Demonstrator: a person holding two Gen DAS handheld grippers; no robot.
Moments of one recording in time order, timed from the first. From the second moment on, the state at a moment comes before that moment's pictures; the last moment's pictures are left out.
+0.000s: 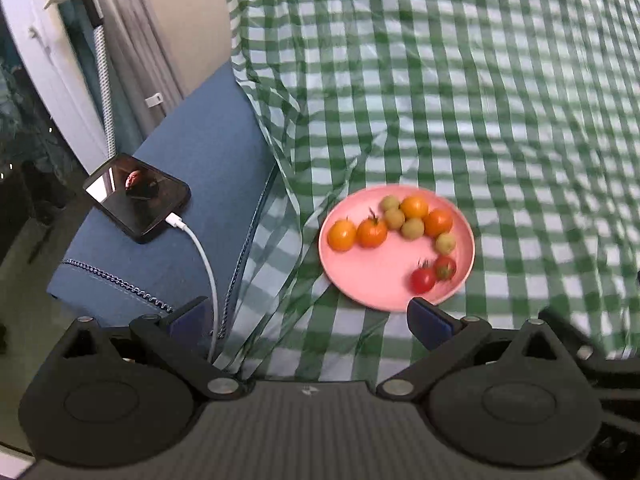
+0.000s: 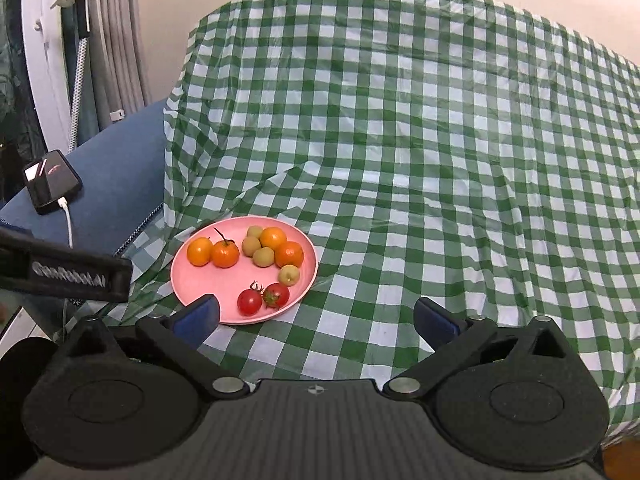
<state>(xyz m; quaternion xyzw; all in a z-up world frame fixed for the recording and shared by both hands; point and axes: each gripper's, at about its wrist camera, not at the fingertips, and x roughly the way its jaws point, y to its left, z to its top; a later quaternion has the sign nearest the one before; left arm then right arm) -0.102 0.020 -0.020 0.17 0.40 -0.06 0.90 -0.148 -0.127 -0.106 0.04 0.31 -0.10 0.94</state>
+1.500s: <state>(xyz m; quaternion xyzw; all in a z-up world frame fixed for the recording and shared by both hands) -0.100 0.042 -0.024 0.12 0.42 -0.07 0.90 -0.143 -0.114 -0.105 0.04 0.32 -0.08 0.94</state>
